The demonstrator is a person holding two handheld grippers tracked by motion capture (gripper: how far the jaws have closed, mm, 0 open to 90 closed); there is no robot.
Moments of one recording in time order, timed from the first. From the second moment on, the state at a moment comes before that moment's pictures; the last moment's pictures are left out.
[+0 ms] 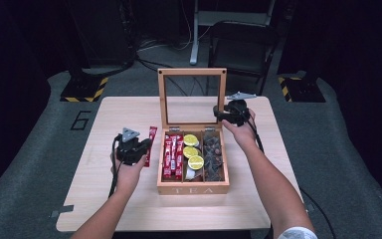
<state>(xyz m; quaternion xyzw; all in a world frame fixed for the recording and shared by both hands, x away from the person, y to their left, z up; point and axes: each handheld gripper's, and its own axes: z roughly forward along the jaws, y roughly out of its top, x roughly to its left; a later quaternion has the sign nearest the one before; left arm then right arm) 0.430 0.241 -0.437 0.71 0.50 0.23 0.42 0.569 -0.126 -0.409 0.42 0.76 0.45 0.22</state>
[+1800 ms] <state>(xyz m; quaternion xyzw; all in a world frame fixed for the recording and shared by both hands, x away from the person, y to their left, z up) 0.423 0.327 -0.512 0.70 0.59 0.22 0.34 0.583 -0.118 -0.414 0.42 0.76 0.45 0.21</state>
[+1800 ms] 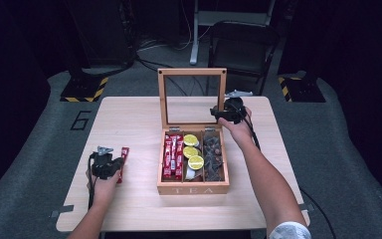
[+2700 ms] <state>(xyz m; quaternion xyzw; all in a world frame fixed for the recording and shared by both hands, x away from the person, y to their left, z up) 0.425 0.303 -0.482 0.69 0.57 0.24 0.38 0.580 -0.124 -0.409 0.42 0.76 0.45 0.20</state>
